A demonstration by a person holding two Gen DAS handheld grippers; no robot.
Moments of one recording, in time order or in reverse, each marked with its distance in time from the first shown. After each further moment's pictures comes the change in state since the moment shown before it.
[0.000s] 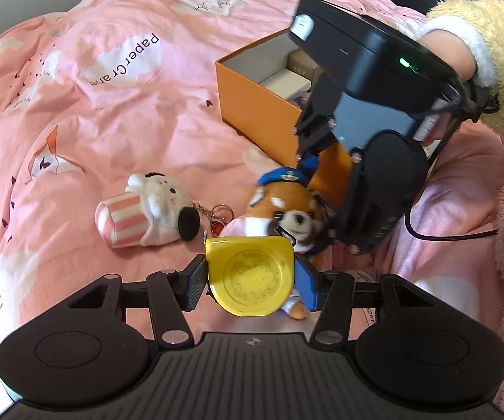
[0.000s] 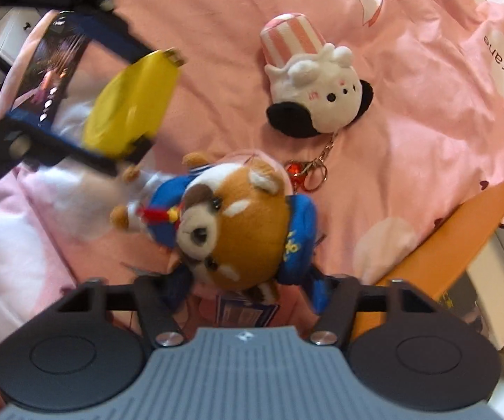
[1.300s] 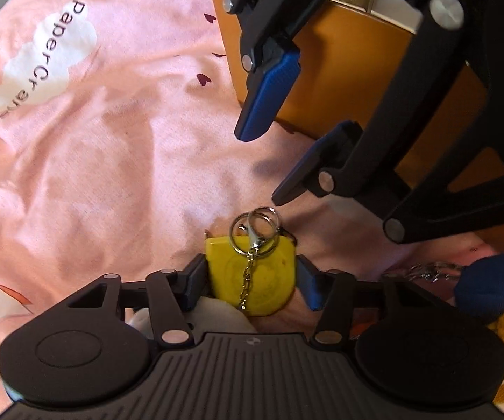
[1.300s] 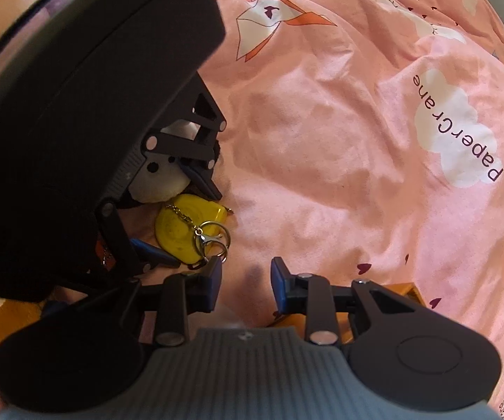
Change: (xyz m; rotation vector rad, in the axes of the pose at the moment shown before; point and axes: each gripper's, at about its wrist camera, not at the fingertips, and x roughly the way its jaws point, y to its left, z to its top) left arm 0.190 0.050 0.081 0.247 0.169 -0.001; right arm 0.015 -0.100 0.056 -0.112 -0.056 -0.254
